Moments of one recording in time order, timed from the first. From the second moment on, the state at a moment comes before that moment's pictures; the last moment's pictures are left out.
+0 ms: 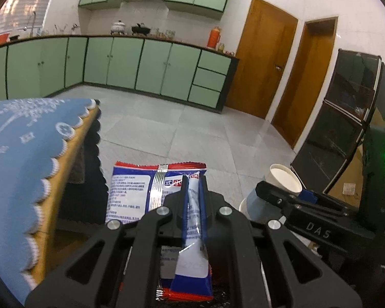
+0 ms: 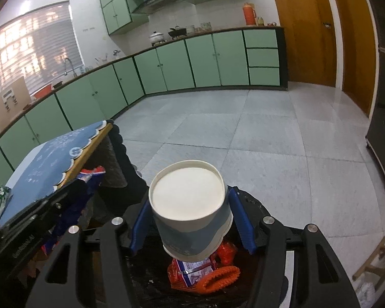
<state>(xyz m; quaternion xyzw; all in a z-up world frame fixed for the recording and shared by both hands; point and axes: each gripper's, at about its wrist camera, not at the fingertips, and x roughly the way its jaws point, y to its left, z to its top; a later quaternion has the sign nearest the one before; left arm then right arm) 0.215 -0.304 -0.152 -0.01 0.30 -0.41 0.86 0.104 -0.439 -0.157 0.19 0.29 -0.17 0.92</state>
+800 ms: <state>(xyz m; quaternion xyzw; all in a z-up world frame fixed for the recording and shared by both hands) 0.205 -0.218 -0.097 0.00 0.26 -0.32 0.91 0.100 -0.399 -0.103 0.17 0.24 -0.15 0.94</state>
